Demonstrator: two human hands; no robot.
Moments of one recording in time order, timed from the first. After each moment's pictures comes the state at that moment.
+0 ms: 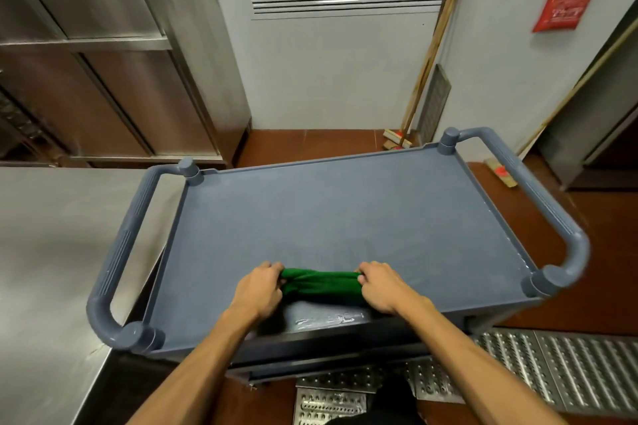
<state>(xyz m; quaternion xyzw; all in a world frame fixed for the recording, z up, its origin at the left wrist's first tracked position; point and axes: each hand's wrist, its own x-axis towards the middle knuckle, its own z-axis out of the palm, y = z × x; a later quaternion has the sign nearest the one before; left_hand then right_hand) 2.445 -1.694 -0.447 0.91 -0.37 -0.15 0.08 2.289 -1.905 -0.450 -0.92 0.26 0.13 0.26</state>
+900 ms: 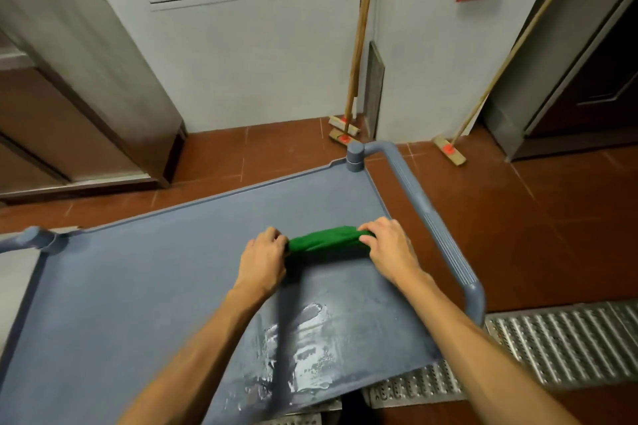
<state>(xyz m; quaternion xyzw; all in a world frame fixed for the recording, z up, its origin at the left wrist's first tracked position) 2.424 -2.017 -0.436 0.88 -0.48 -0.05 0.05 2.243 -2.209 -0.437 -0.88 0.36 -0.08 0.29</state>
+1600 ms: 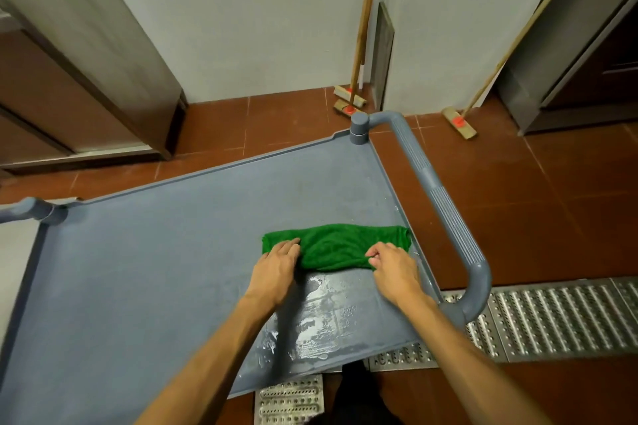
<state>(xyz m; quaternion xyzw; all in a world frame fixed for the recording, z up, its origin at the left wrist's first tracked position) 2.380 -1.990 -0.477 0.85 -0.49 -0.17 0.05 2.202 -2.163 -0.489 -0.87 0.40 0.04 0.28</state>
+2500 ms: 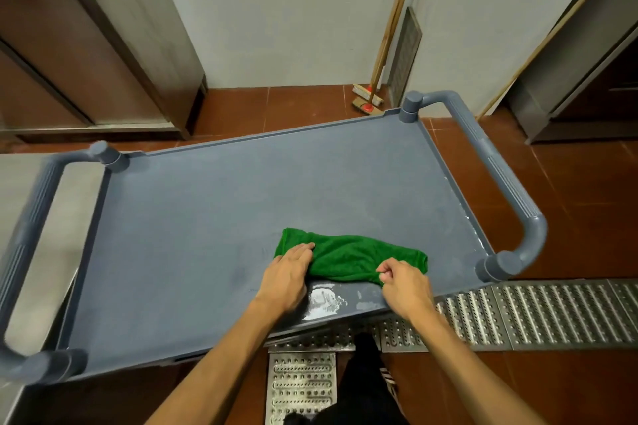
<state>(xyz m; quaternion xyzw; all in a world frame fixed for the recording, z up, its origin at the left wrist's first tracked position) 2.384 -1.825 -0.488 0.85 -0.48 -0.20 0.11 2.203 -1.995 -0.486 -0.85 0.44 0.07 0.26</state>
